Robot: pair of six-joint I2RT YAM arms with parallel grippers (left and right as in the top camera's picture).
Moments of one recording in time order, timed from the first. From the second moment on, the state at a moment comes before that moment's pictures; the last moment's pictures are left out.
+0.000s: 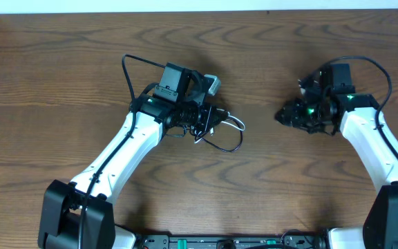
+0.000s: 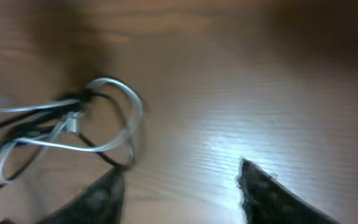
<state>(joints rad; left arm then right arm) -0.41 1.59 1.13 -0.57 0.57 -0.15 0.07 1.58 1.06 -0.69 -0.45 0.28</state>
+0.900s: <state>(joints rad) -0.34 1.58 1.13 -0.56 0.49 -0.15 0.36 1.84 1.06 -0.38 -0.64 -0.06</state>
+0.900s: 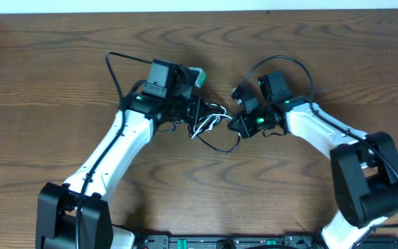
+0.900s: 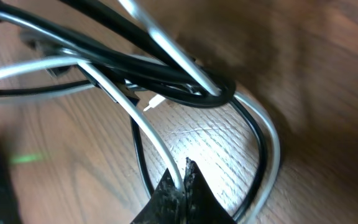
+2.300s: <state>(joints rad) -0.30 1.62 1.13 -0.47 0.60 -0.30 0.26 1.24 1.06 -0.51 -0.52 0.46</state>
